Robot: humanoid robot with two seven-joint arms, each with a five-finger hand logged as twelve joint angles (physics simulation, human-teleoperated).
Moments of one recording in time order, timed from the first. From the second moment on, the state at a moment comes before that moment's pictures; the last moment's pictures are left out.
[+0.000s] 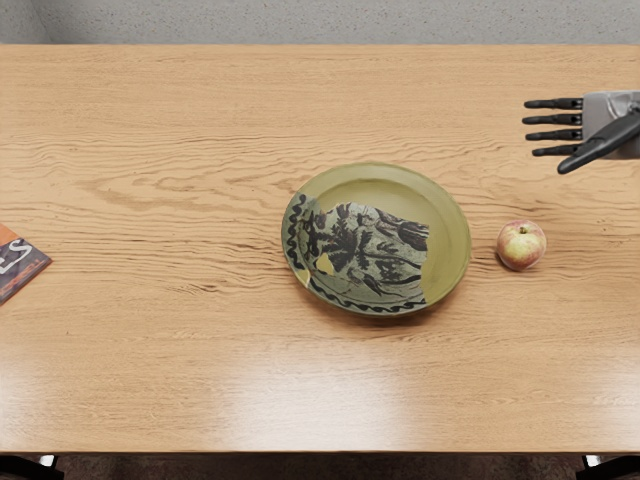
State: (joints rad) left arm -0.04 0.00 -0.23 -0.14 -0.06 -0.23 0.09; right arm 1.11 -0.83 0.46 0.83 0.09 0.61 -0.61
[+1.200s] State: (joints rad) left arm -0.04 0.00 -0.23 -0.14 -0.06 -0.23 0.09; right arm 1.67 -0.56 -0.31 1.20 -0.33 0.33 -0.61
